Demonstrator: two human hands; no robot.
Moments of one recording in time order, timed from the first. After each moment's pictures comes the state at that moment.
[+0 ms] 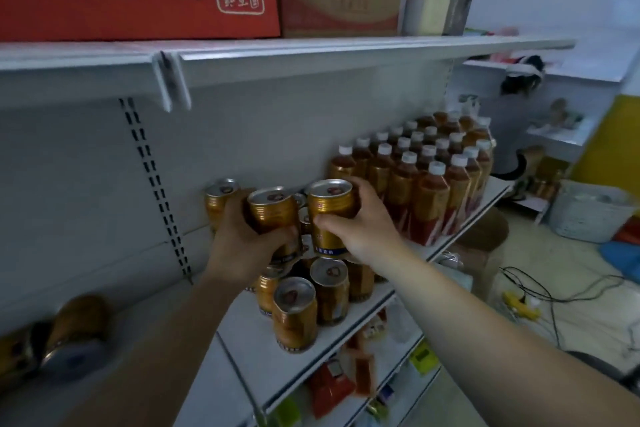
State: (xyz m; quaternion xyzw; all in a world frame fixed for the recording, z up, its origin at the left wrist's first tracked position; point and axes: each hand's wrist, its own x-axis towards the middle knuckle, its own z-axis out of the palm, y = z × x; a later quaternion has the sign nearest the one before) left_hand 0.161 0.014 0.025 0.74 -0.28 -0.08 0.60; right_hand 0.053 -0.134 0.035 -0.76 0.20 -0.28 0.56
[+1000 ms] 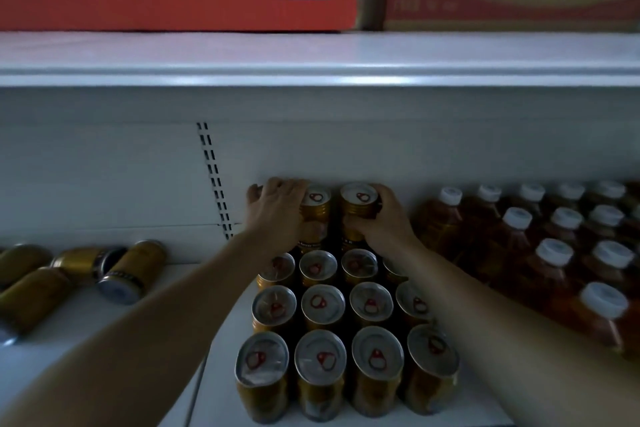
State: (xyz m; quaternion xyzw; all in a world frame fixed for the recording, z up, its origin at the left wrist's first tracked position) left_hand 0.254 -0.070 0.021 0.97 -0.17 0.14 0.07; right_hand 0.234 -0.261 -0.009 -0.80 0.03 -0.13 0.58
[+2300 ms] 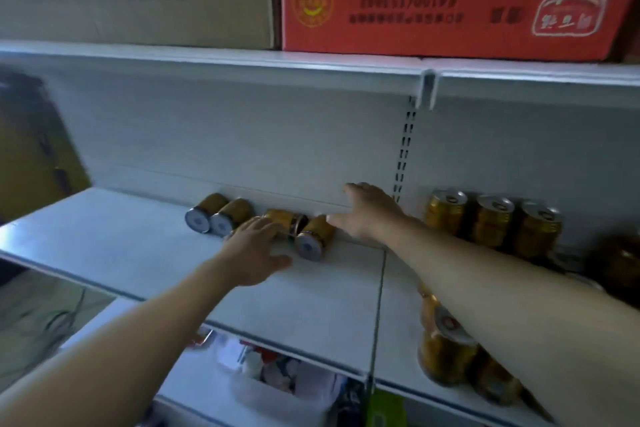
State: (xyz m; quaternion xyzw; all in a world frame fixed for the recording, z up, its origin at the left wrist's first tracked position) left_hand 0.105 0.224 0.006 0.99 0.00 0.04 0.14; right_hand 0.191 0.024 0.054 -0.97 -0.21 0.00 0.12
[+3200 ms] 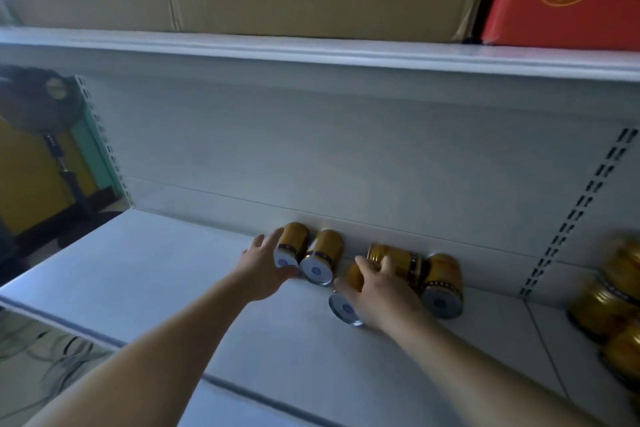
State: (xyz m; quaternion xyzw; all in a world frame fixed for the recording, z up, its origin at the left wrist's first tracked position) left_hand 0.203 0.464 -0.046 0.96 0.10 -0.02 0.26; right_hand 0.213 0.250 -0.048 -0.98 -0.09 0.10 0.14
